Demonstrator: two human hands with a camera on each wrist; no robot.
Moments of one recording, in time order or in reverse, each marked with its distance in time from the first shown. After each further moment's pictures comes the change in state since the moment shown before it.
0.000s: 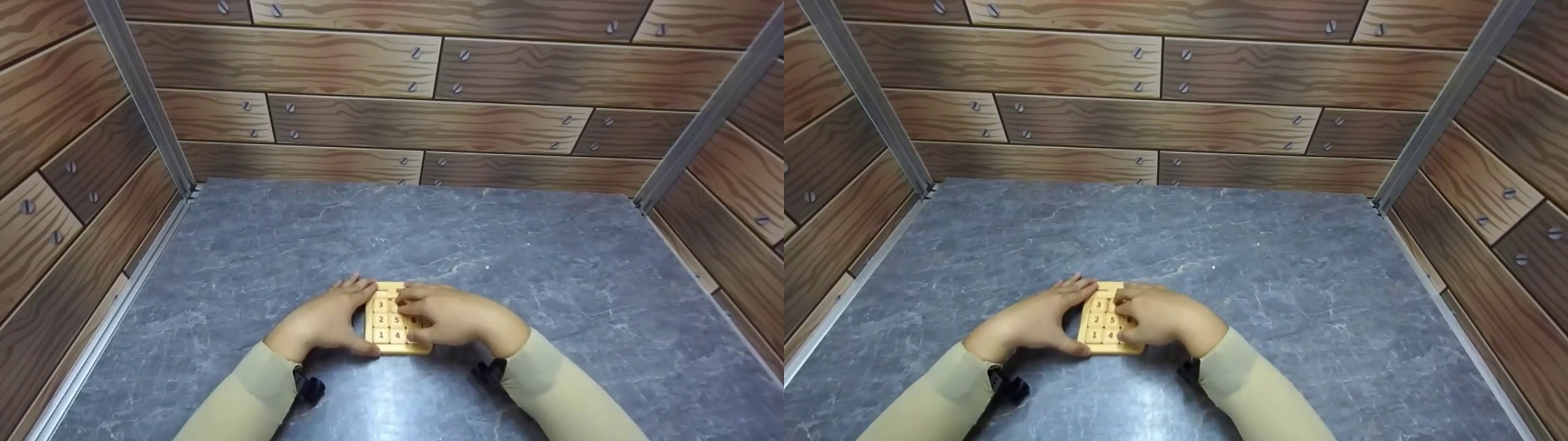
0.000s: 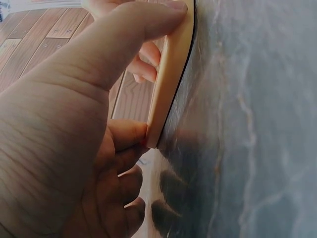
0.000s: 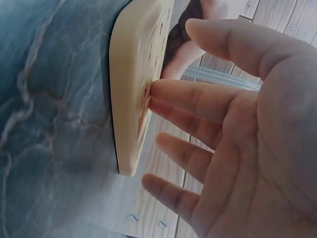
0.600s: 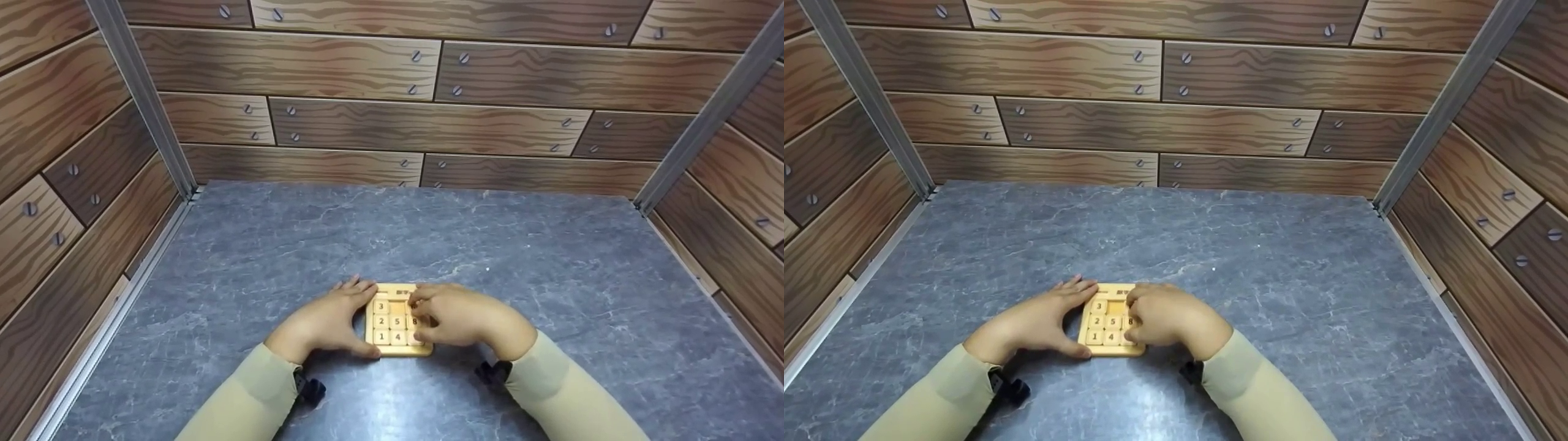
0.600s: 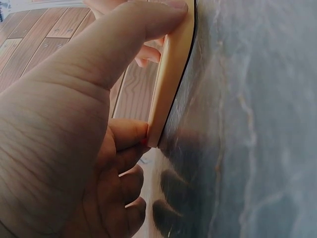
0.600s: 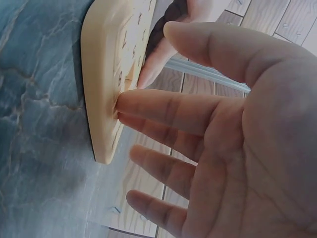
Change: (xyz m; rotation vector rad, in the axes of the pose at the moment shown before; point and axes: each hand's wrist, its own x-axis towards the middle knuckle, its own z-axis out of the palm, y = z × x) left_hand 0.000 0.001 0.001 0.006 0.005 -0.010; right_hand -0.007 -0.004 -0.006 -0.063 0.018 0.061
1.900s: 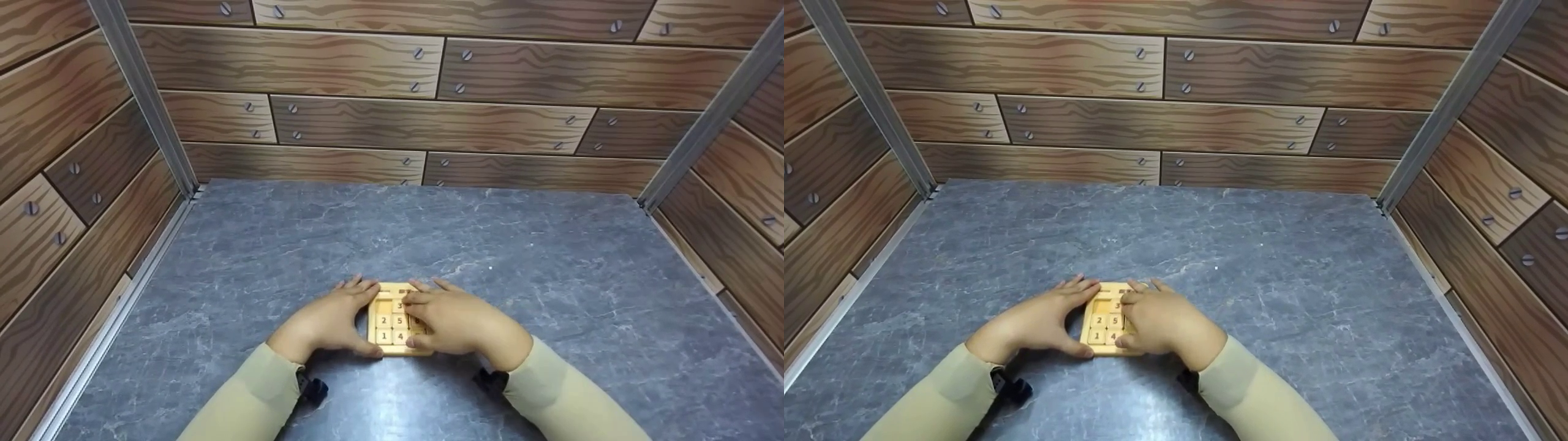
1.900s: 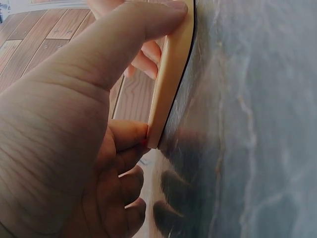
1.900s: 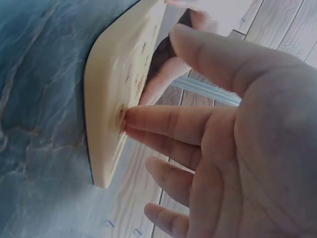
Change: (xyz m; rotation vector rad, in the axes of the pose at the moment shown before) left_hand -0.001 0.000 -0.001 0.009 0.001 0.031; right_hand 0.003 -0.016 0.007 -0.076 0.010 0.010
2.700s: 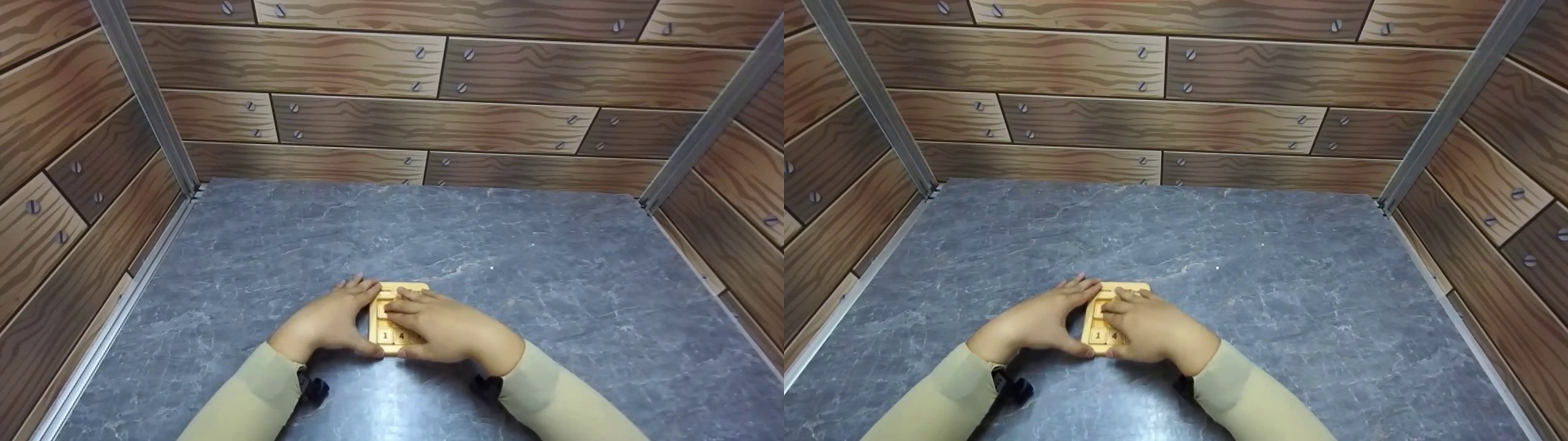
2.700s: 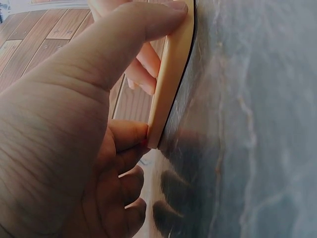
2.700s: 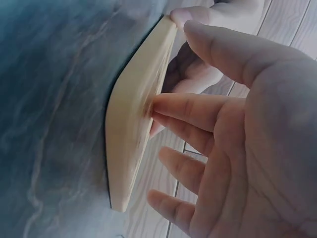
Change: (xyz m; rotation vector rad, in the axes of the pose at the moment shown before) left_hand 0.000 0.000 0.000 -0.002 -0.004 -0.001; right_hand 0.004 -0.005 0.014 0.035 0.006 -0.094
